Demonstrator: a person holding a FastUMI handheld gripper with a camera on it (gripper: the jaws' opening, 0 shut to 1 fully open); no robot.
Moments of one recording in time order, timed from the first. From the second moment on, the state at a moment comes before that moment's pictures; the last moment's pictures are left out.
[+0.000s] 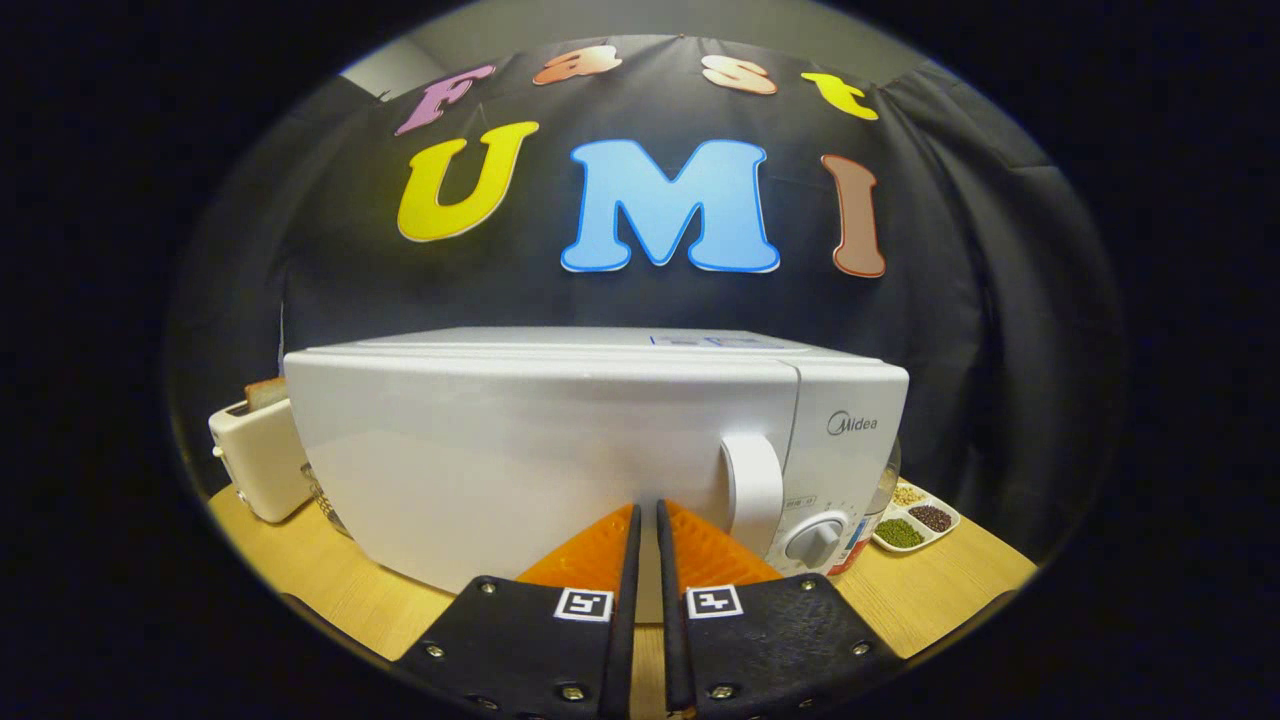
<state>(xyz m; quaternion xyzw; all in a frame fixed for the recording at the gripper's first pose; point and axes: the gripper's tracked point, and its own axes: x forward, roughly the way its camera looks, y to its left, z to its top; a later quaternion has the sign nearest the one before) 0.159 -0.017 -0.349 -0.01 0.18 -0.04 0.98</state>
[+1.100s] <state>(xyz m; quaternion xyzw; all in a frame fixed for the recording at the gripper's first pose) 0.024 -0.031 -0.057 0.04 0.06 0.01 1.00</state>
